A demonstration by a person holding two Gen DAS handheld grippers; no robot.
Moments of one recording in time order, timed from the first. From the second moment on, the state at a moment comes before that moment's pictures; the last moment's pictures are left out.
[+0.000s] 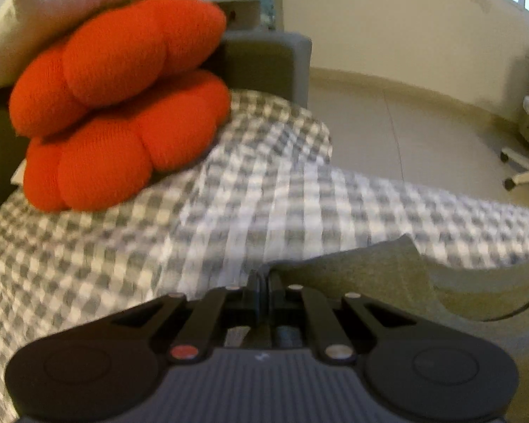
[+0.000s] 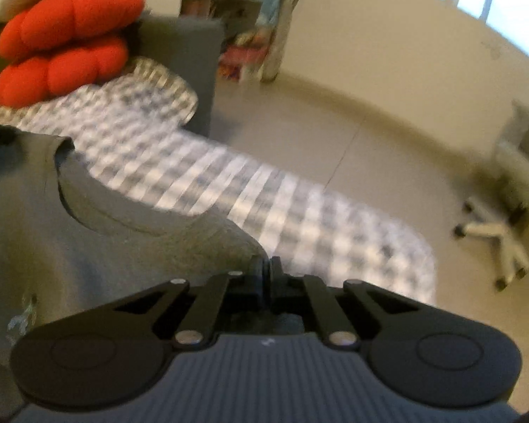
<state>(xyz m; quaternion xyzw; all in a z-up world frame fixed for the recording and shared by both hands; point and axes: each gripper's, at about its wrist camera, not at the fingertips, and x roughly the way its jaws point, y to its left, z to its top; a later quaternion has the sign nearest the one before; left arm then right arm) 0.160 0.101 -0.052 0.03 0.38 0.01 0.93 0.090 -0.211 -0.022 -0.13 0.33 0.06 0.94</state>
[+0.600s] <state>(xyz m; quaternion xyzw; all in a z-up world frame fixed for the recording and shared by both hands) 0.241 0.050 -0.062 0.15 0.30 0.02 0.94 0.169 -0.211 -0.024 -0.17 0.27 -0.02 0.95</state>
